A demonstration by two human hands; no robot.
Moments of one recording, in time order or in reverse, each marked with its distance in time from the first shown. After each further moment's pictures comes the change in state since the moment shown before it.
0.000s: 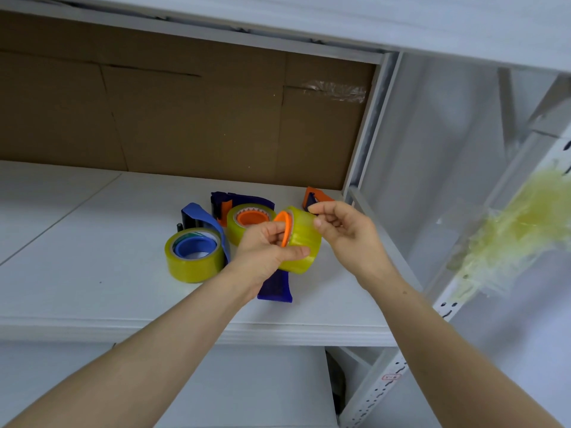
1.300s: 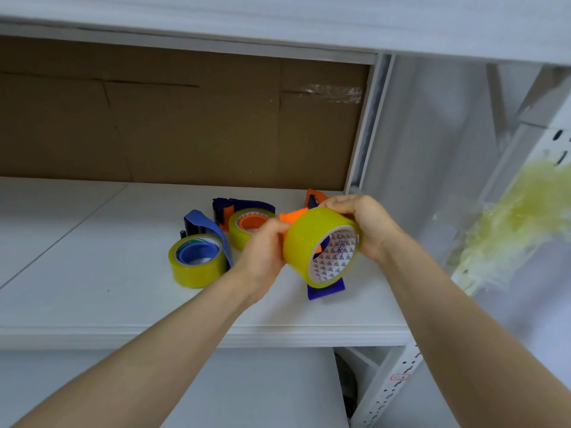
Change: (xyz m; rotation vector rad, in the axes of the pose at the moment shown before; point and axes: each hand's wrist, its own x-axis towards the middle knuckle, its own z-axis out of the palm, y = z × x) left_hand -0.006 0.016 0.014 -0.265 -0.085 -0.066; right_hand 0.029 -0.017 -0.027 0.398 -0.093 0.512
